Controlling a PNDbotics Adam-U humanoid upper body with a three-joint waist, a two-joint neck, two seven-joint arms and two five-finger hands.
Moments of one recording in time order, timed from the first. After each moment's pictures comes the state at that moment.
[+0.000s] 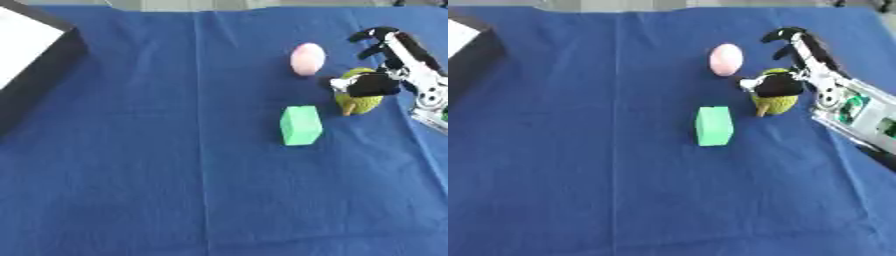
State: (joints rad) left arm -0.30 0.42 -0.15 -1.98 0.39 0.00 0.31; right arm 0.00 -1.21 -0.02 -1.99 -0.30 0.46 -0.38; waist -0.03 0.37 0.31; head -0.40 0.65
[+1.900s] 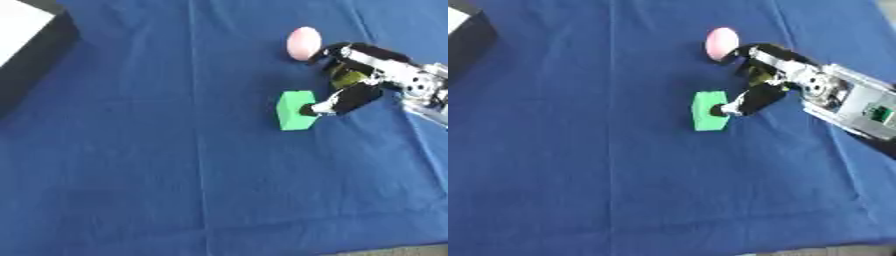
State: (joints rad) left arm -0.30 0.43 -0.16 -1.98 0.39 0.00 0.31; right arm -0.04 -1.25 0.10 -1.99 -0.16 0.41 -0.02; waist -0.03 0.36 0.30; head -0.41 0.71
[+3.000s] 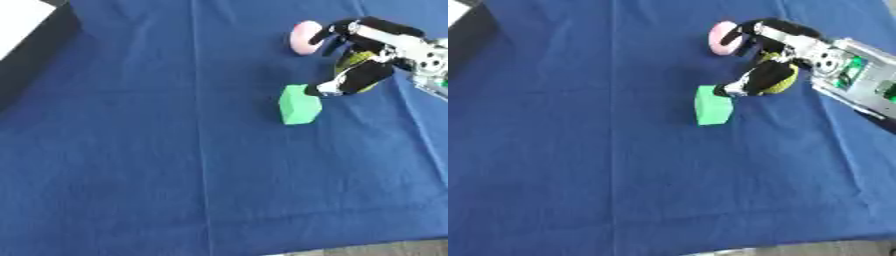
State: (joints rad) left arm -0.29 0.44 -0.16 -1.98 0.39 0.01 0.31; right arm -0.07 -1.27 0.06 -1.99 -0.25 0.36 0.01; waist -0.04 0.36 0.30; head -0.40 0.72
